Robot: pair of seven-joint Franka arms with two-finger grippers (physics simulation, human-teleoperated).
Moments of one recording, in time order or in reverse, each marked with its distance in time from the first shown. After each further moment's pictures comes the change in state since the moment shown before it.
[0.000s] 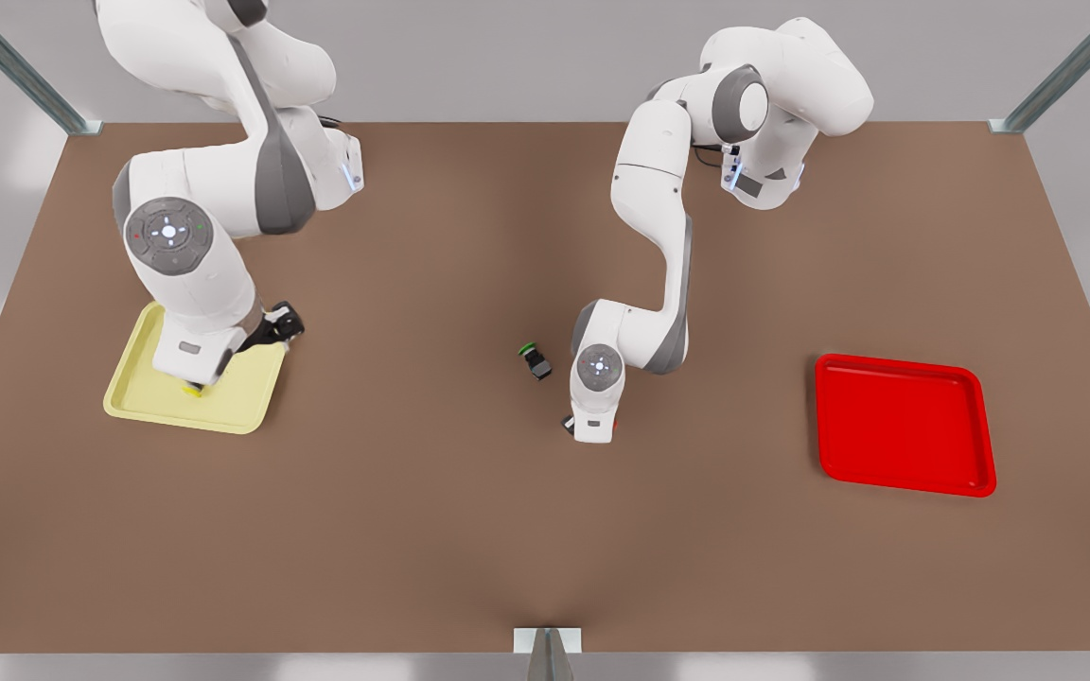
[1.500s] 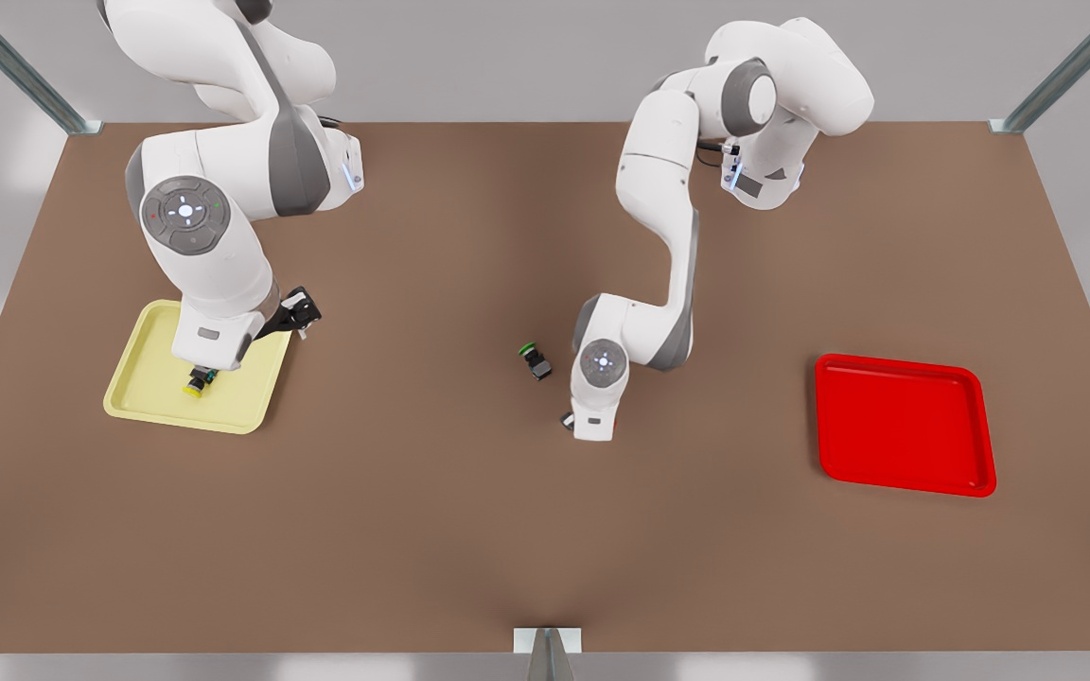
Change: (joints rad) left arm 0.010 -0.056 -0.003 0.001 0.016 -0.040 0.007; right arm 0.035 0.005 0.003 0.035 0.006 -0.041 0.001
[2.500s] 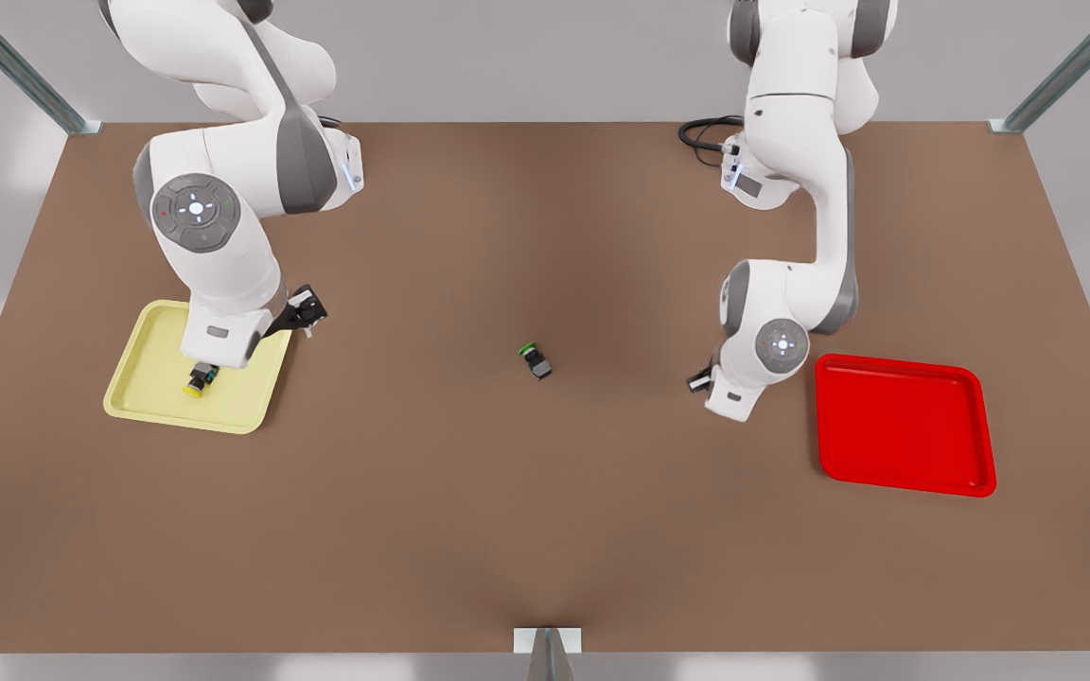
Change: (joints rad) left arm 0.155 -0.531 0.001 -0.496 0.341 -0.040 0.518; right arm 0.014 0.000 0.000 0.002 -0.003 -0.002 0.000
